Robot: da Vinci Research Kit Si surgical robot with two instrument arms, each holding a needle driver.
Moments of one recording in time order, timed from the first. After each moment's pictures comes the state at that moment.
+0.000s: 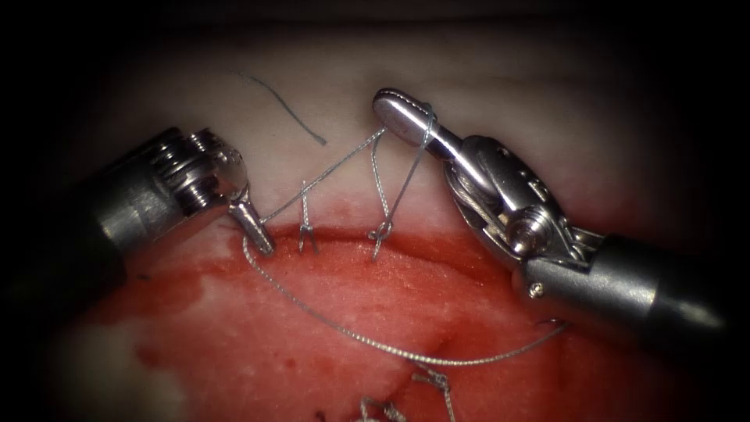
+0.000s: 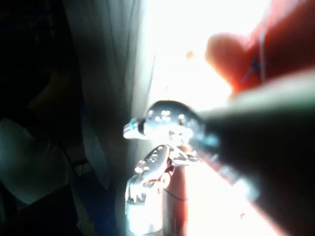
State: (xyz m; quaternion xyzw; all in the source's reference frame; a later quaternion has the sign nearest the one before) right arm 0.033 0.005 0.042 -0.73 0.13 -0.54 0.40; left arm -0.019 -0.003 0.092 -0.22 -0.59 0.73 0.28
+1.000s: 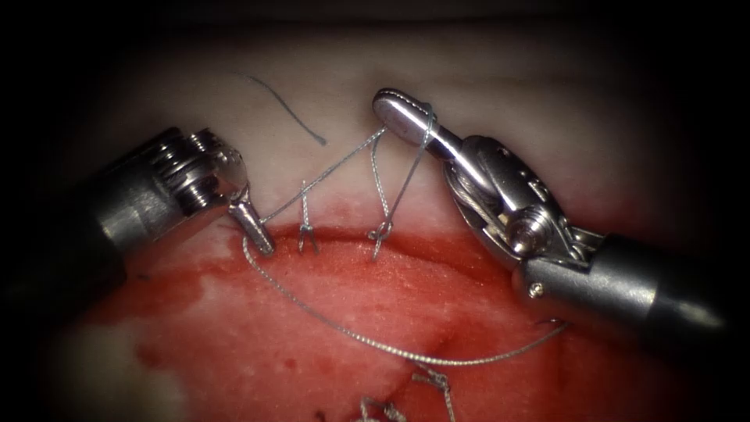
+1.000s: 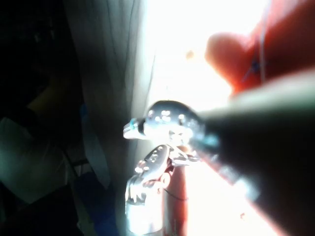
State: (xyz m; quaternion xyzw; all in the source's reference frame) right arm 0.033 0.005 0.042 -0.73 0.13 -0.54 0.40; left arm -0.019 -0.003 0.092 -0.22 -0.59 0.73 0.28
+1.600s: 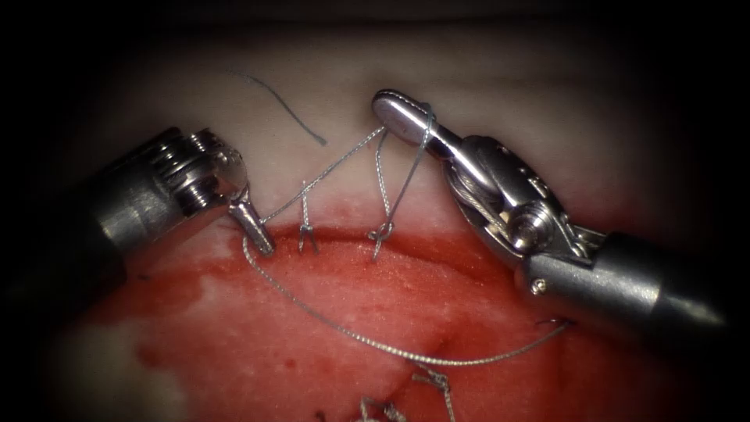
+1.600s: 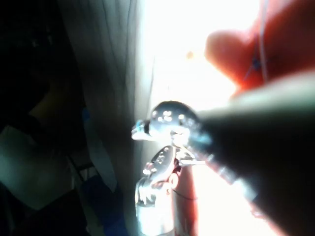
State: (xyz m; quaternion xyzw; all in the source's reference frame) right arm 0.033 0.004 0.043 -0.59 0.22 -0.65 0.42; left arm -0.019 -0.003 0.092 -0.22 -0.59 0.73 0.28
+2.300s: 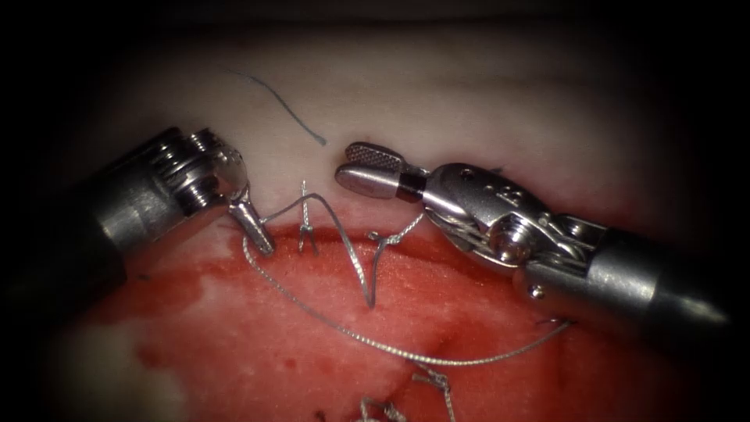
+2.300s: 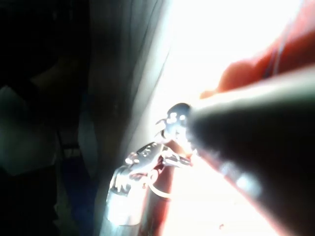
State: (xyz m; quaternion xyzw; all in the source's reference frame) right arm 0.034 0.003 0.044 -0.62 0.18 -0.69 0.32; left arm -0.019 -0.003 0.092 -0.22 -0.59 0.73 0.28
